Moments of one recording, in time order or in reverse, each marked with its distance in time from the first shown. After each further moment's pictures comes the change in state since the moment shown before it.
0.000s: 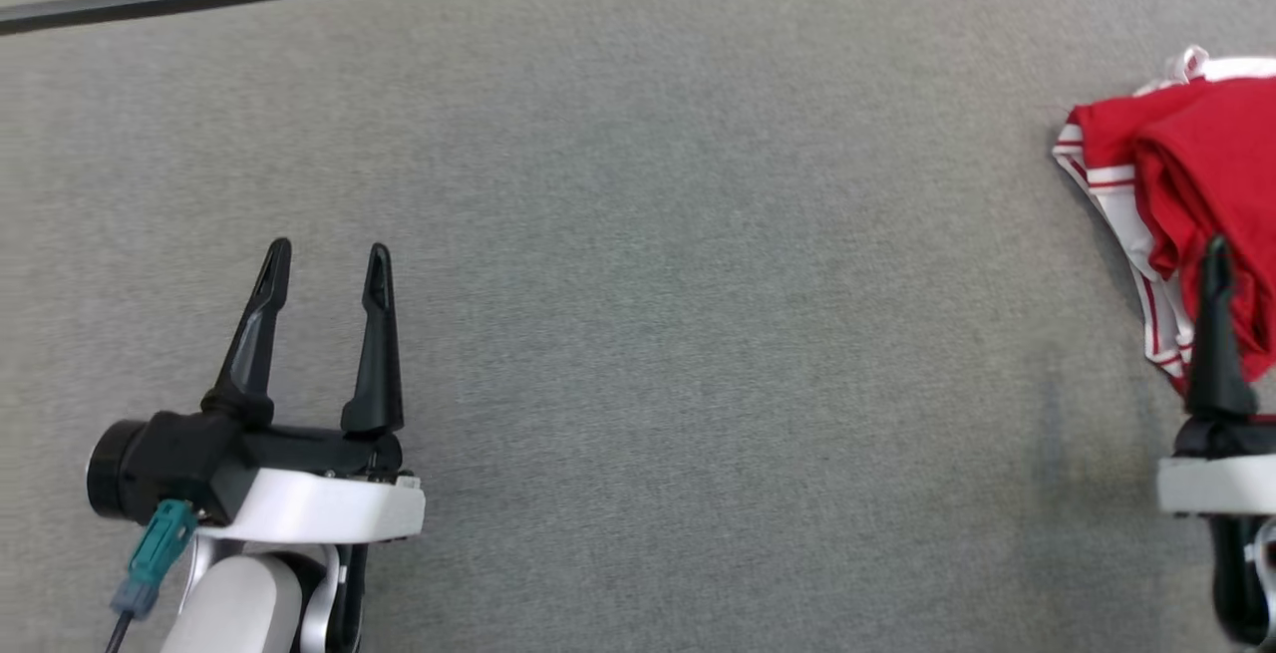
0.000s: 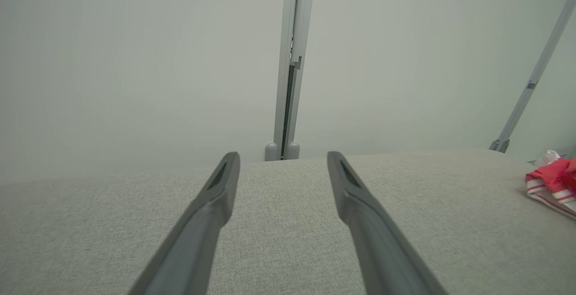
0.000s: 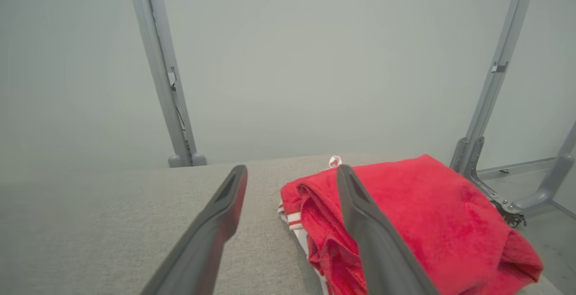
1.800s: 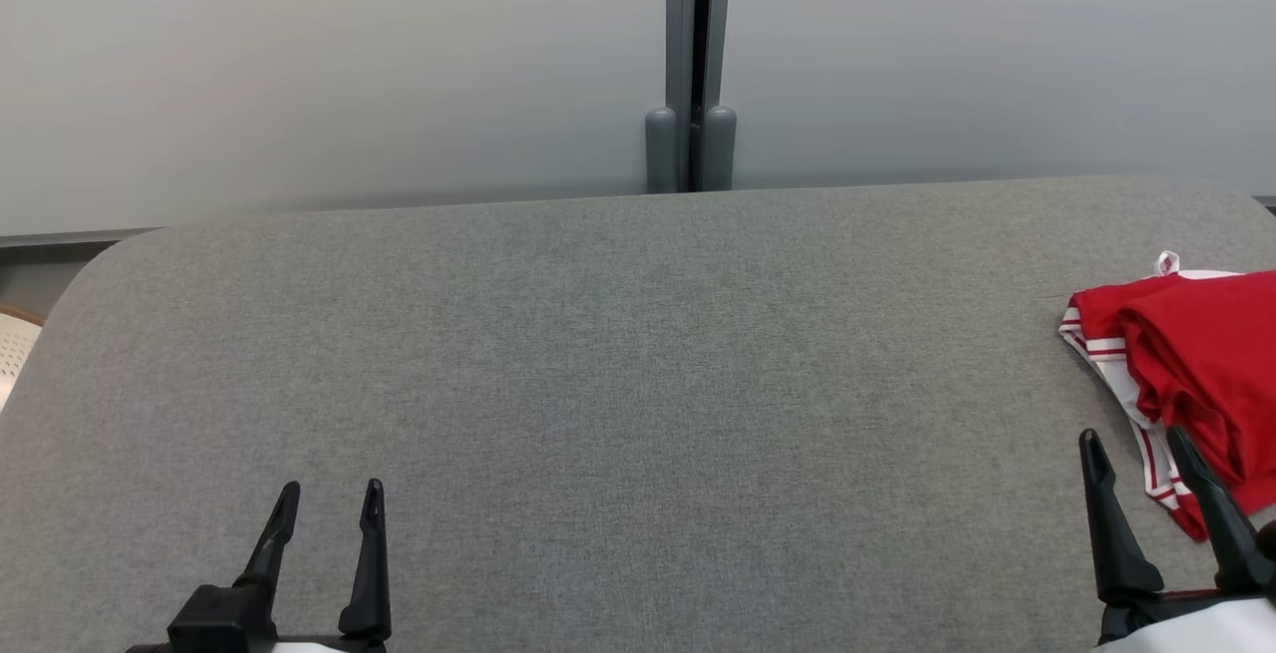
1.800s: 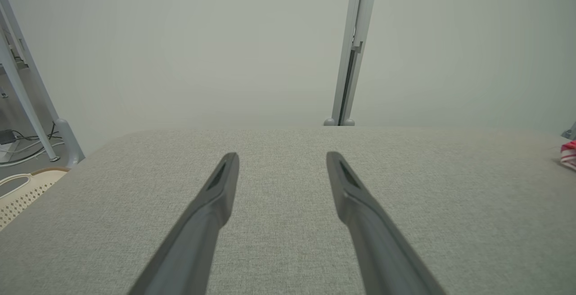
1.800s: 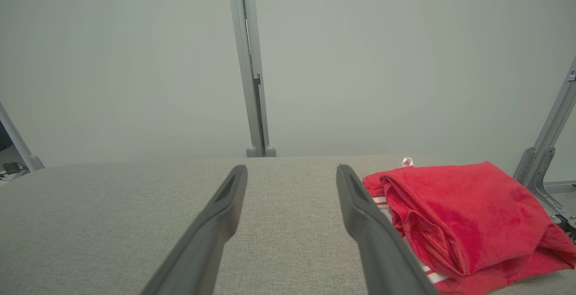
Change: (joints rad) left arm 0.291 0.021 -0.002 0.116 -0.046 0.028 0.015; right arm 0.355 0.102 0.071 -0.286 -0.080 0.000 0.270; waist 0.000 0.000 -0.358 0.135
